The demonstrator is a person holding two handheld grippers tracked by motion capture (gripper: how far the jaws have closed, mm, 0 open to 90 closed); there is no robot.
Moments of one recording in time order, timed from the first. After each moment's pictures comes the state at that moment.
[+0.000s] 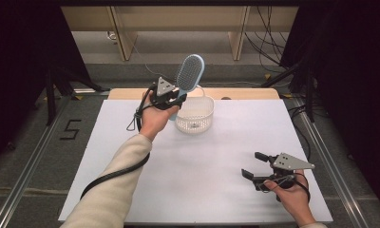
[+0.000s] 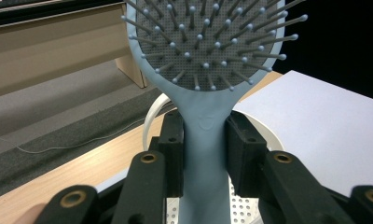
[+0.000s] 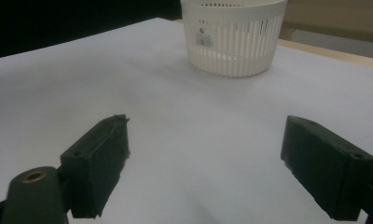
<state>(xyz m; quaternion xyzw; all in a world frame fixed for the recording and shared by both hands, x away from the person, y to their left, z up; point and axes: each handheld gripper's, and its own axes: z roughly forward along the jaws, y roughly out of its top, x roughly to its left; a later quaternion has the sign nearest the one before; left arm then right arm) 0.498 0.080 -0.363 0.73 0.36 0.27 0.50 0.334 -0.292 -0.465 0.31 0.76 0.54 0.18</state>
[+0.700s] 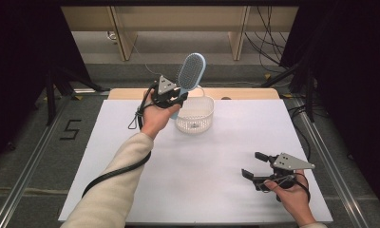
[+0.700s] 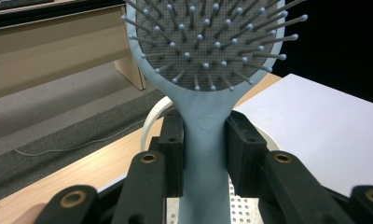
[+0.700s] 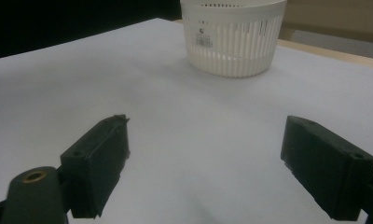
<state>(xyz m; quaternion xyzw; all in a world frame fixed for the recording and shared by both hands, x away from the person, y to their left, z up) 0.501 0.077 -0.361 0.73 0.36 0.27 0.51 0.334 -0.292 -0.465 0.32 0.76 0.54 0.18</state>
